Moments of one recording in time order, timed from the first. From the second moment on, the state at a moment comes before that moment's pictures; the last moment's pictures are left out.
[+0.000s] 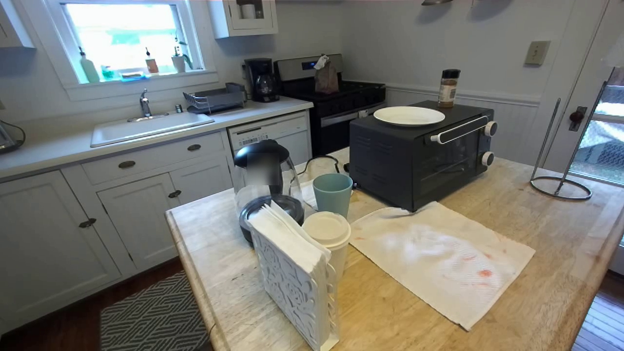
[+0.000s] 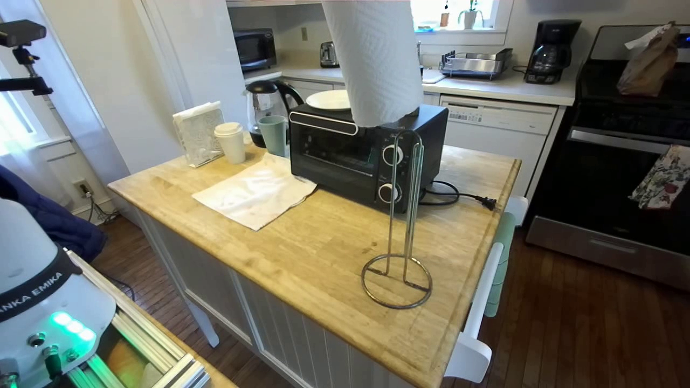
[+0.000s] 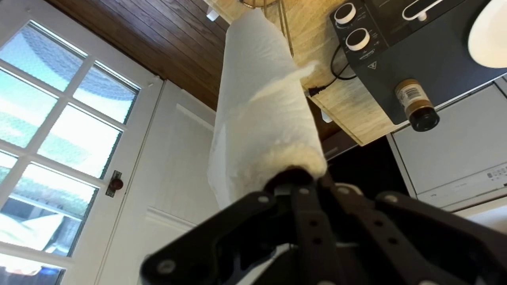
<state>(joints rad) -0.44 -0.63 -0.25 -2.00 -0.26 1.91 0.19</state>
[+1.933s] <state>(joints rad) -0.39 -0.40 -0.39 -1.89 -0.13 1.91 0.13</state>
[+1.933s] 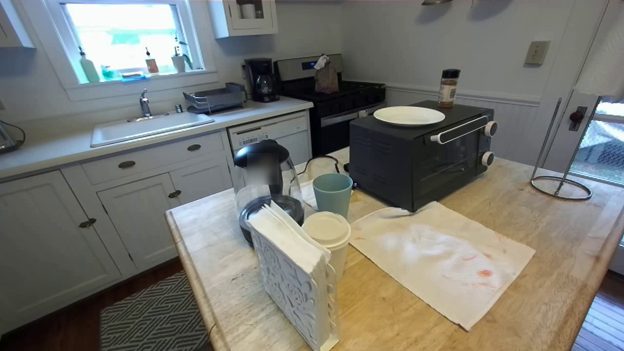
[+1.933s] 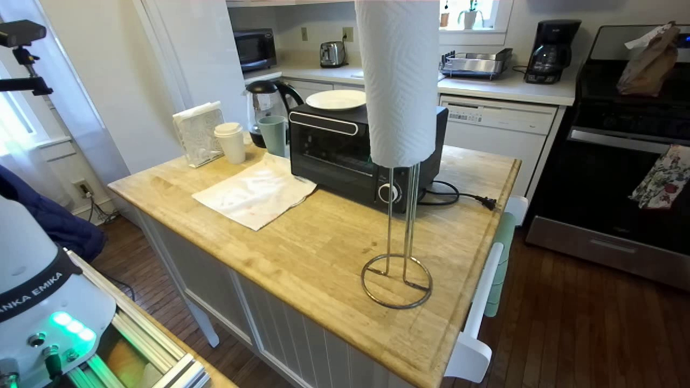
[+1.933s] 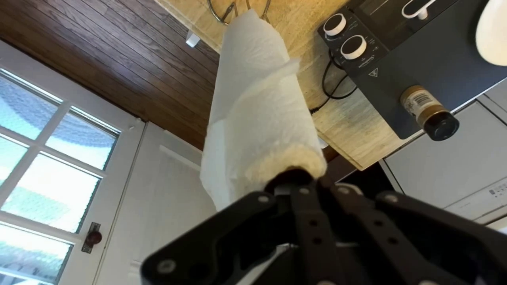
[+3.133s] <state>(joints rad) -0.39 -0.26 -0.40 -1.89 -0.12 1.91 0.13</state>
